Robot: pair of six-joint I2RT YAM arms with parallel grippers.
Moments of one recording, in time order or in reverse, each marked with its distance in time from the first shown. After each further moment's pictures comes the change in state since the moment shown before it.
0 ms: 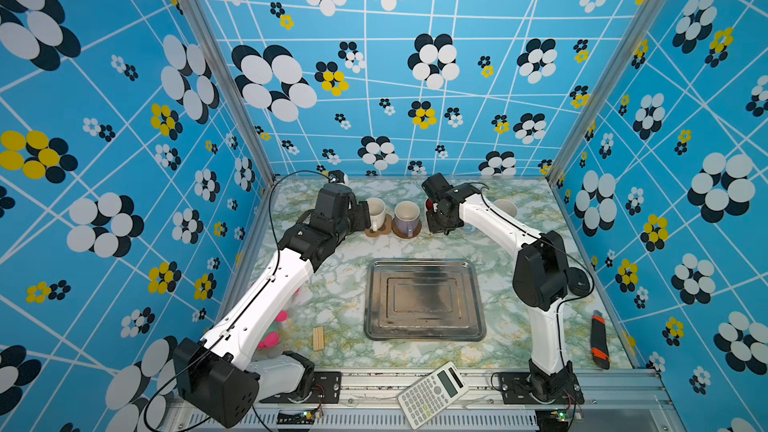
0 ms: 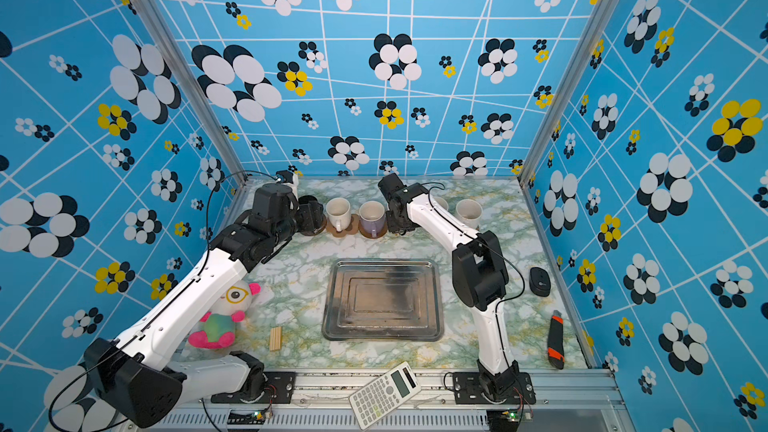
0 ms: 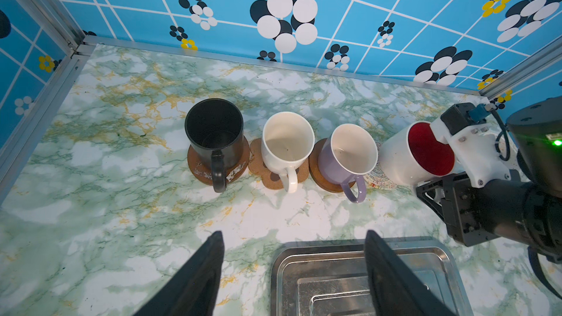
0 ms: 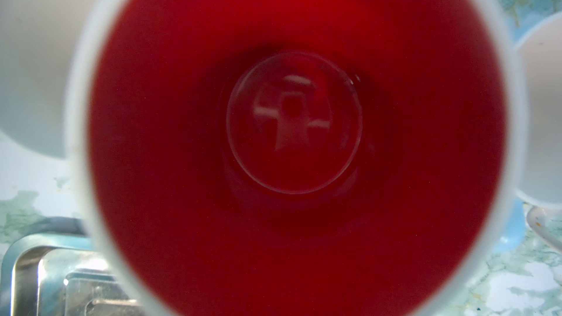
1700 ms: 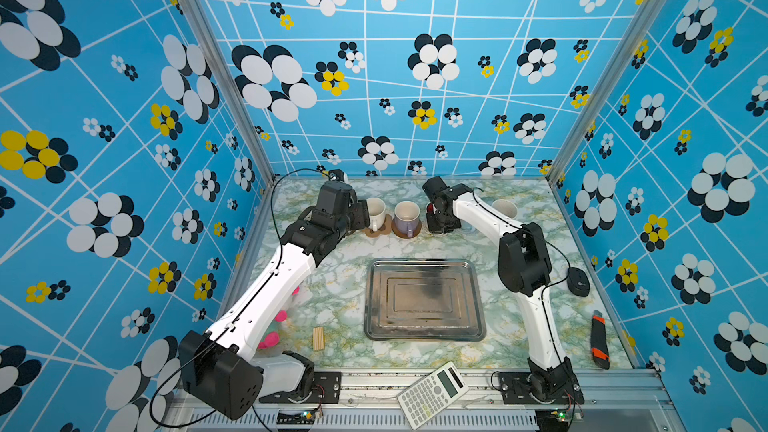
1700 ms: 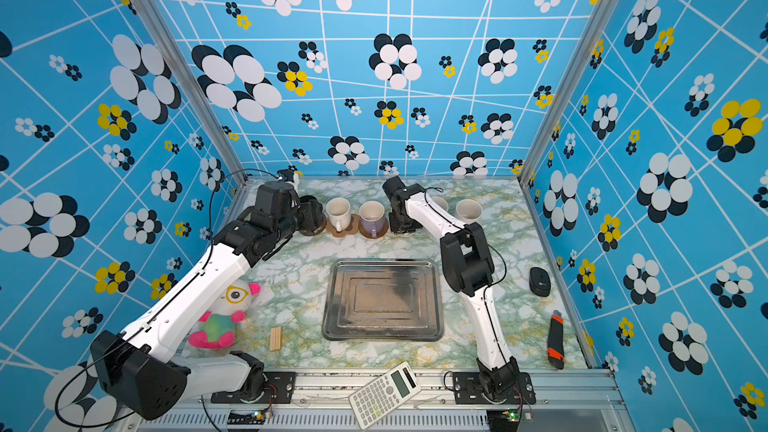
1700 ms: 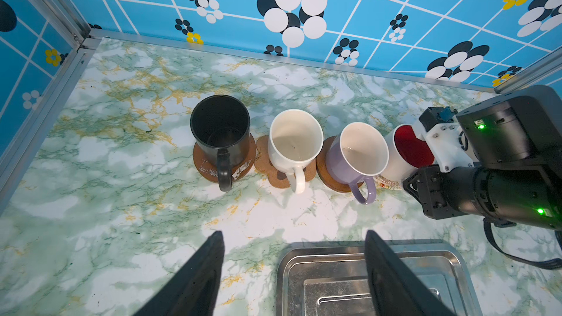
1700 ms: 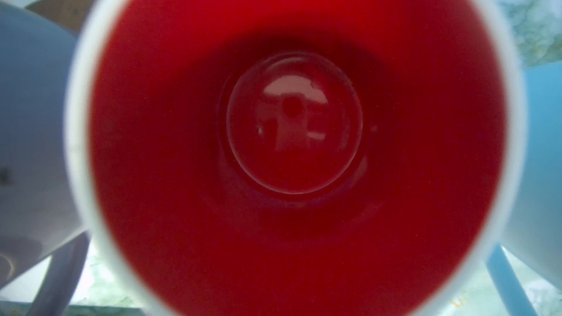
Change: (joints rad) left arm 0.017 0.027 0.014 -0.016 0.000 0.003; right arm -0.053 0.175 0.095 -0.003 -0.056 0.008
